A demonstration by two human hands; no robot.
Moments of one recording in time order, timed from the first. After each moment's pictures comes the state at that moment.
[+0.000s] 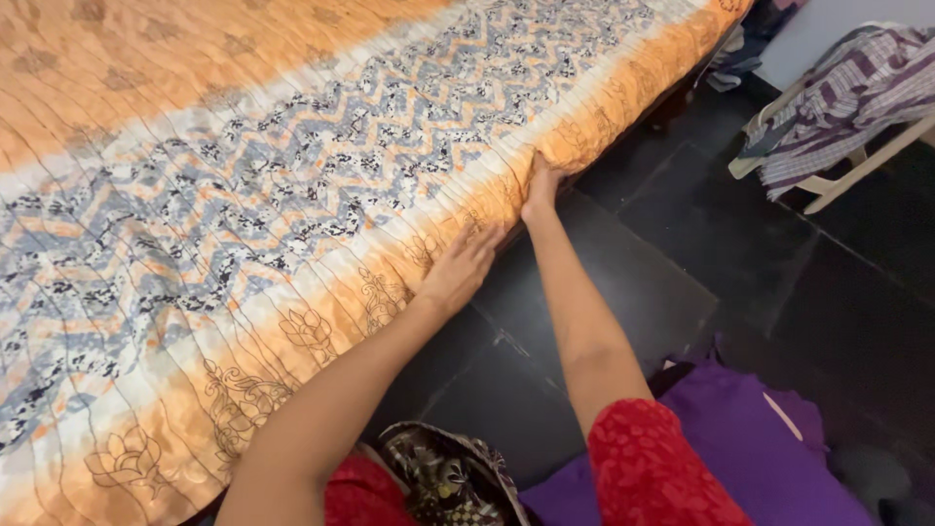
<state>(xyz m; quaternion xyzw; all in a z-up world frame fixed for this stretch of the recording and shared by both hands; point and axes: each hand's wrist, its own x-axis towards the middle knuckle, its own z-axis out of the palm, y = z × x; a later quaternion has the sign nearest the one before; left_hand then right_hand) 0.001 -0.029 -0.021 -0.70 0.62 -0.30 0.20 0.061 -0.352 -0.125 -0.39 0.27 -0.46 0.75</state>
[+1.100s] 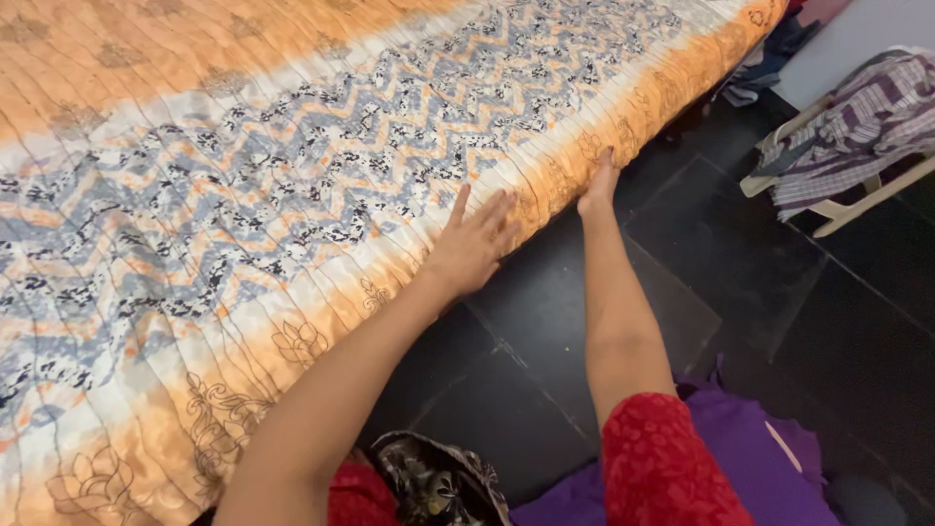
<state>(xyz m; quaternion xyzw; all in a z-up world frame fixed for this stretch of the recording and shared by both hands) 0.038 -0.055 0.007 -0.77 0.63 -0.12 -0.02 0.033 -0.451 -0.114 -0.38 0.27 -0.46 0.76</state>
